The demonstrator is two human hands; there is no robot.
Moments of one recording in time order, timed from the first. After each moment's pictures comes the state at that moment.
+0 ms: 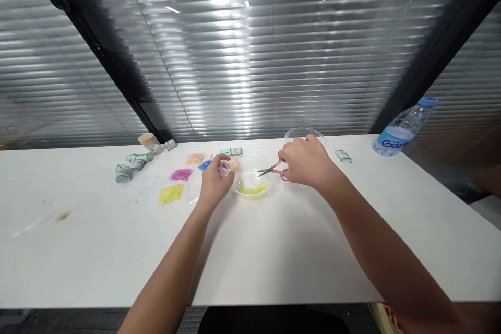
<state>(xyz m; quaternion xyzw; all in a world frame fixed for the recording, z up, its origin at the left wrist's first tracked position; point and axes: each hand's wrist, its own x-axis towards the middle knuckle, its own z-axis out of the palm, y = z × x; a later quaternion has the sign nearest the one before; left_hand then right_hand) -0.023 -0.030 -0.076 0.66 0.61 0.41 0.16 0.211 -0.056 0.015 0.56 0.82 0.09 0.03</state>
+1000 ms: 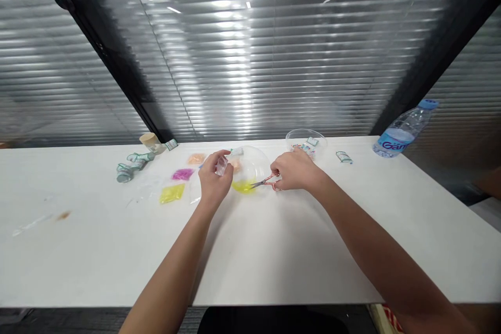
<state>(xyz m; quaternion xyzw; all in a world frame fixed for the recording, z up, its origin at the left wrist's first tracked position) -0.016 -0.029 -0.075 0.62 0.53 0.56 0.11 0.200 -0.037 -0.015 0.53 0.85 -0.02 0.05</state>
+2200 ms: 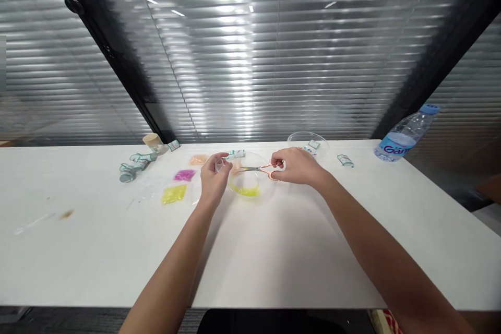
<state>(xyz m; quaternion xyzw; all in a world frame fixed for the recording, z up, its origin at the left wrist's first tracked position) -0.023 -0.021 -0.079 0.52 0.55 0.58 0.30 0.212 -0.030 -0.021 0.55 0.81 -0.13 -0.17</state>
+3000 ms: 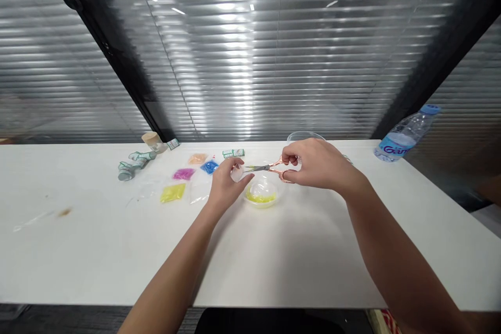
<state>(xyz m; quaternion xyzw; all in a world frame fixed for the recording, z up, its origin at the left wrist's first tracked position) -0.008 -0.037 -0.078 0.72 0.52 0.44 0.13 0.224 -0.071 0.032 0.55 0.82 -0.07 -0.14</state>
